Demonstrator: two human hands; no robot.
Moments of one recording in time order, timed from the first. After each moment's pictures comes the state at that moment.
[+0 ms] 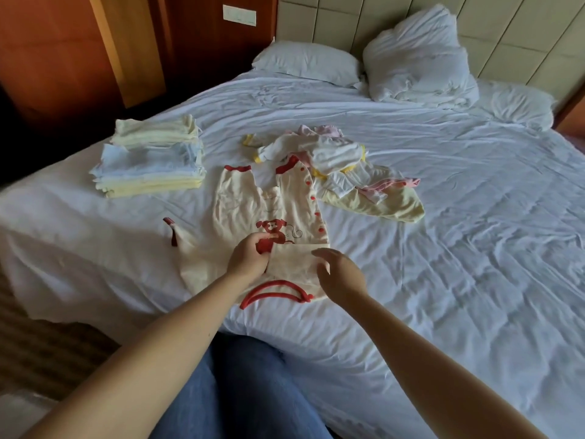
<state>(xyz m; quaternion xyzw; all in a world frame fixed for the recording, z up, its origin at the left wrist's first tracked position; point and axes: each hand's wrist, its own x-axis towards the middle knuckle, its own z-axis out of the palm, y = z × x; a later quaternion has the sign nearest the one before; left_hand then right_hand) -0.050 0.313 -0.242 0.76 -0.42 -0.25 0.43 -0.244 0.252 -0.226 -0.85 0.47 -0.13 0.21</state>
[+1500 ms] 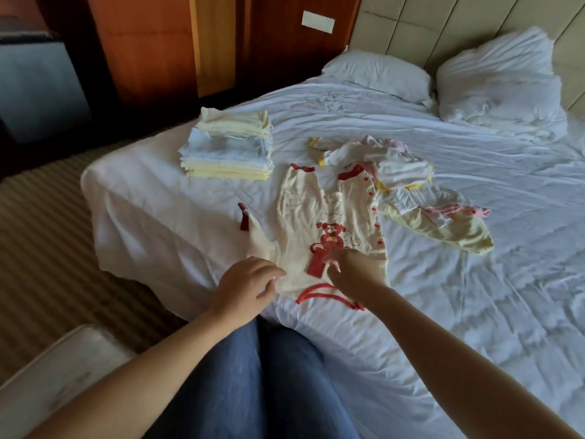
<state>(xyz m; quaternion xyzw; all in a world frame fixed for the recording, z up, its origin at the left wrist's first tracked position) 0.004 0.447 -0.271 0.69 -0.63 0.05 0.35 -0.164 0.273 -0.210 -0.93 0.36 -0.02 0.08</state>
